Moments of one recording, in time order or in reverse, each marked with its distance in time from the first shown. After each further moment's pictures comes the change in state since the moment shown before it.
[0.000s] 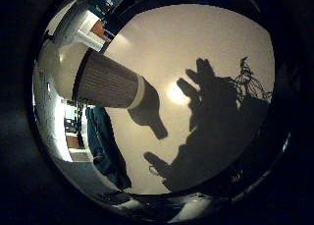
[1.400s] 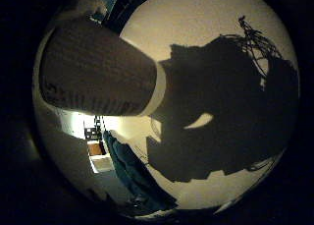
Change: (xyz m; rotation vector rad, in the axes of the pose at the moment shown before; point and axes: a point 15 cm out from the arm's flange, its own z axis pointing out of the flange) arm -0.053 -0.080 0.098 0.005 -0.274 0.125
